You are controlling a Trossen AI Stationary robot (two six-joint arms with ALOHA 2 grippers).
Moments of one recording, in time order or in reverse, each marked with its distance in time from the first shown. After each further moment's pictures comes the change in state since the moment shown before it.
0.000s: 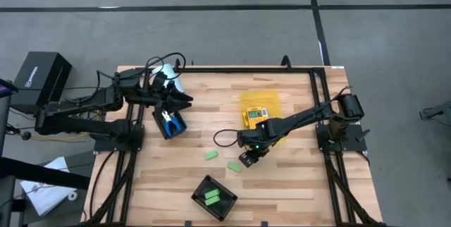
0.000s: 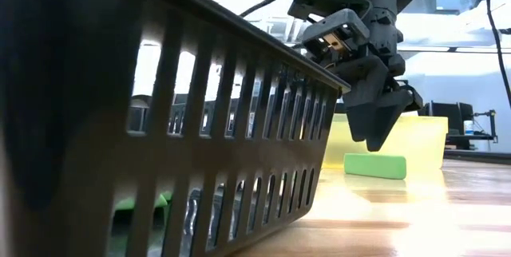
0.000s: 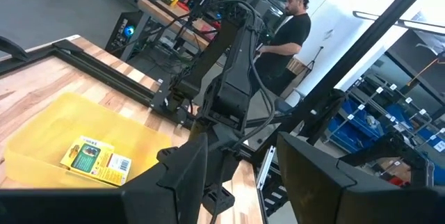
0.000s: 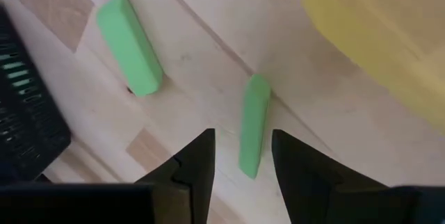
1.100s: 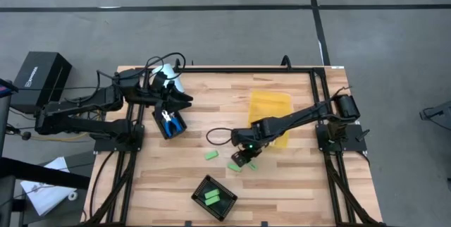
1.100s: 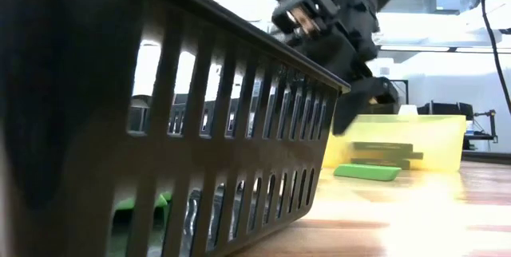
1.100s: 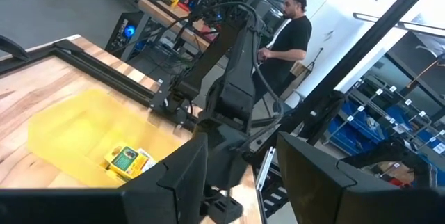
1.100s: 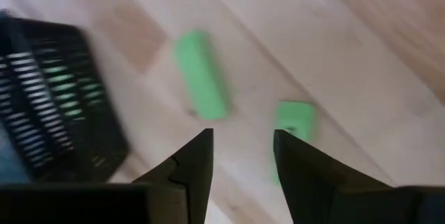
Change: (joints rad) left arm 0.000 0.000 0.000 0.004 -0.003 -0.007; right arm -0.007 0.043 0.096 0.046 -0.024 0.019
